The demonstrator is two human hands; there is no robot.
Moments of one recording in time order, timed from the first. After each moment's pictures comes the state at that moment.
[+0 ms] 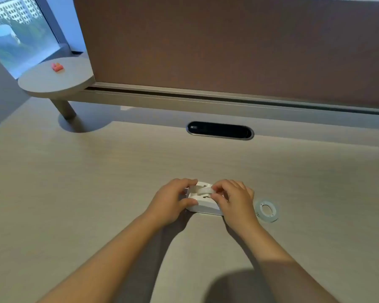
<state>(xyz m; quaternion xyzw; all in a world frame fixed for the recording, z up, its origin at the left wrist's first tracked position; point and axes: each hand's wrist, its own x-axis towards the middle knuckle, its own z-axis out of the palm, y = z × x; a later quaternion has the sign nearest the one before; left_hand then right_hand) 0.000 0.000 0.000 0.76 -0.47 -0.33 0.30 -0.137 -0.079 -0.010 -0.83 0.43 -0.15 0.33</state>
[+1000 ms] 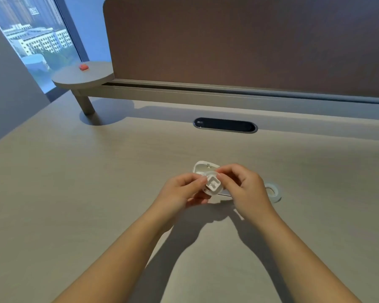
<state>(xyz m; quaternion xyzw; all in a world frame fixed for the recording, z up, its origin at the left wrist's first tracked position) -0.057 0.046 0.023 0.59 -0.29 -0.49 0.58 -0.168 -0.038 0.022 -0.75 0.30 -0.30 0.50</state>
